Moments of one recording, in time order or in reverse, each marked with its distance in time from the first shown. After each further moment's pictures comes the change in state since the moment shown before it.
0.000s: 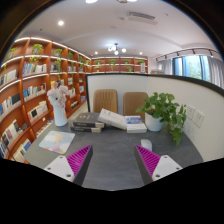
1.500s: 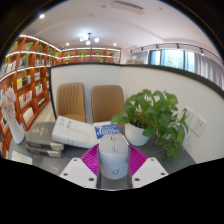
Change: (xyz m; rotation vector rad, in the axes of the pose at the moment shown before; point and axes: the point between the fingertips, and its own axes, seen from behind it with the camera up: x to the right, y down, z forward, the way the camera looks) arm 0.123 -0.053 0.234 -0.088 0.332 0.057
